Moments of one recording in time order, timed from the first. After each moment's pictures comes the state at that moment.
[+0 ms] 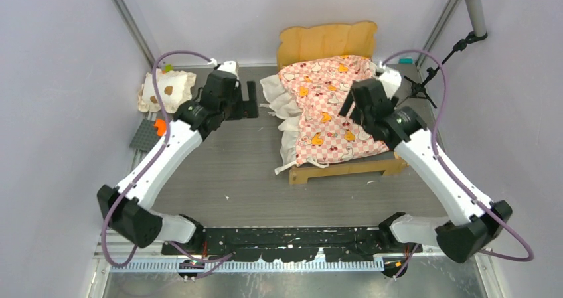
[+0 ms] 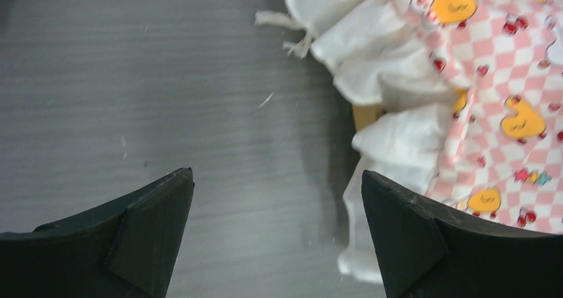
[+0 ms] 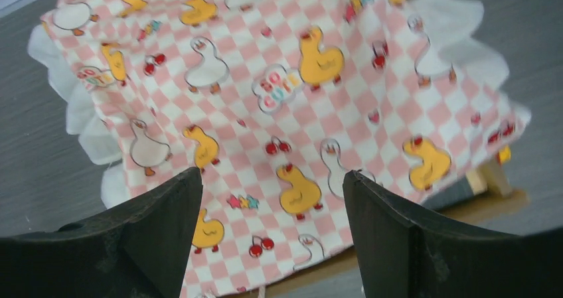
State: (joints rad) left arm -0.50 1.40 1.42 -0.65 -0.22 -0.39; right arm 0.49 1.26 1.40 -0.81 0.53 0.64
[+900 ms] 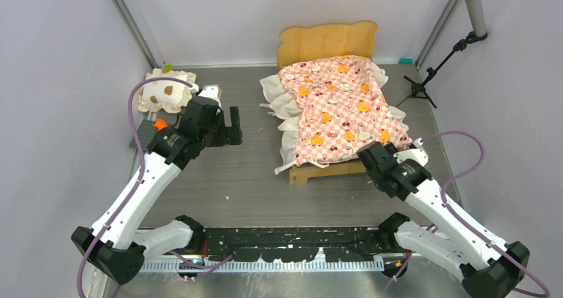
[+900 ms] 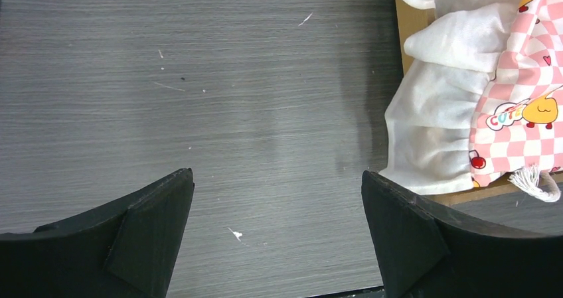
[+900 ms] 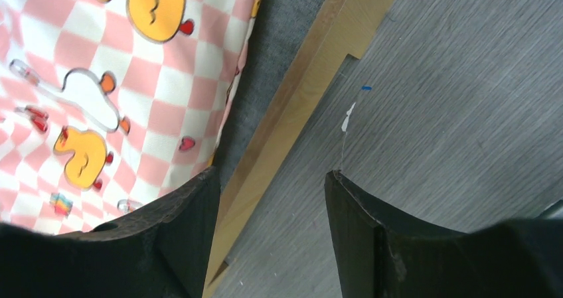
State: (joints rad) left arm -0.50 1.07 1.20 -0.86 -0.23 -0.42; right arm 0.62 0.81 0.76 -1.07 0.68 1.57
